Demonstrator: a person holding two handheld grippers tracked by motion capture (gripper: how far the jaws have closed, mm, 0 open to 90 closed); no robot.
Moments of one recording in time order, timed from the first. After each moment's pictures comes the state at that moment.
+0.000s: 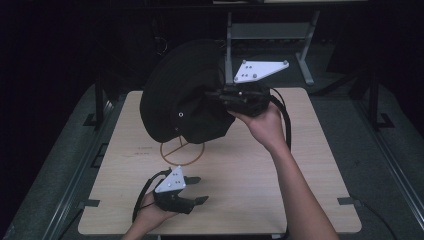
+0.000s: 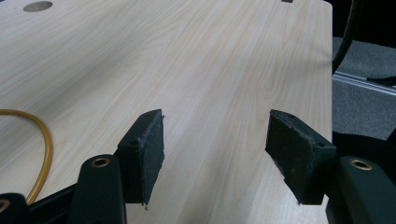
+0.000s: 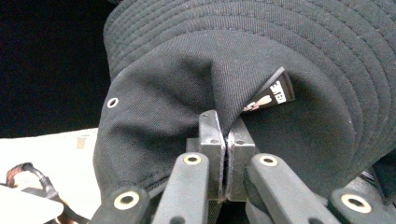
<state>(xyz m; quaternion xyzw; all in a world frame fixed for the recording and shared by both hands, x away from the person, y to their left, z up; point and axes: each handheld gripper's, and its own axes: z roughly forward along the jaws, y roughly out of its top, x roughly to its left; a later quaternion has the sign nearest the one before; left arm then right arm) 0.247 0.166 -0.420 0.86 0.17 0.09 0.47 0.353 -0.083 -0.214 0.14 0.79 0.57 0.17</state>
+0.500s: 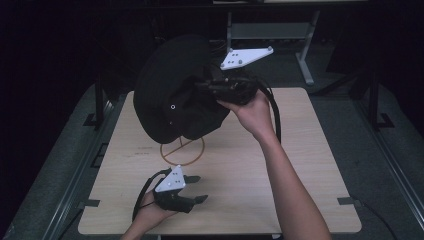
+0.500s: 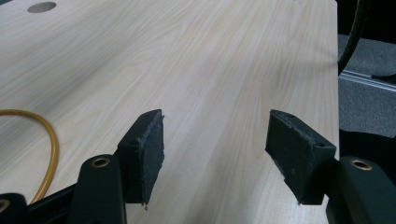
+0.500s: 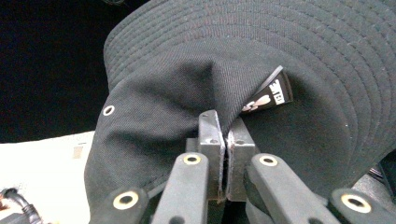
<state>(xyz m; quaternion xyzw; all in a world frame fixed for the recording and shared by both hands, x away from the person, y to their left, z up) 0.251 0.167 -0.422 0.86 0.16 0.10 0.47 0.376 -0.062 -0.204 0.15 0.80 0.56 0.16</state>
